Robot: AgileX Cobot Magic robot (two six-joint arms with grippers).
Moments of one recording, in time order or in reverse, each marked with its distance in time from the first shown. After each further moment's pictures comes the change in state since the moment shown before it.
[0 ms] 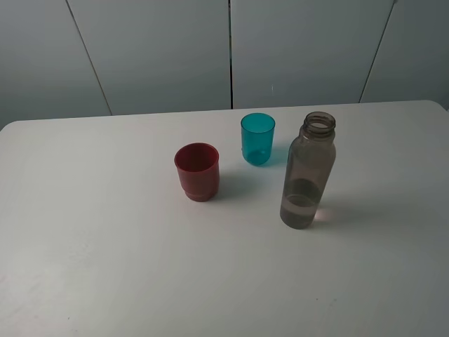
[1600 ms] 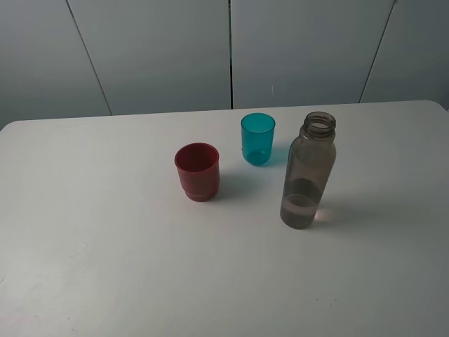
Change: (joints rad) left arm 0.000 0.000 0.000 0.000 0.000 0.002; right arm 0.000 0.000 0.000 0.000 0.000 0.000
